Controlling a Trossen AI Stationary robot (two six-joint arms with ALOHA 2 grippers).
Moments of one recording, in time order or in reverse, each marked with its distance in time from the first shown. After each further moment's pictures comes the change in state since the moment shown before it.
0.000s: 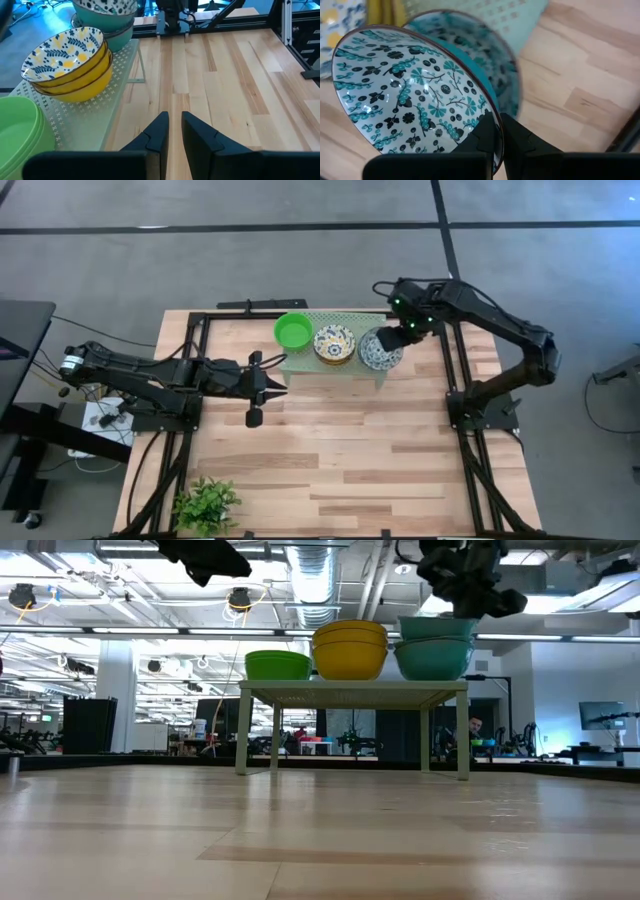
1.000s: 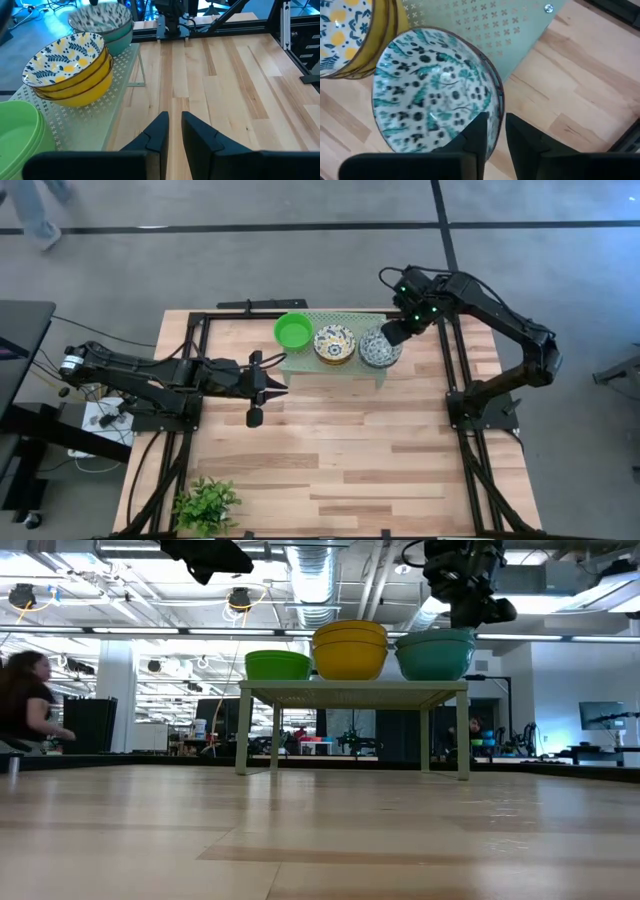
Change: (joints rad) left arm 0.000 0.000 0.000 0.020 0.000 0.000; right arm -0.114 -0.002 0.001 0.035 -0.051 -0.261
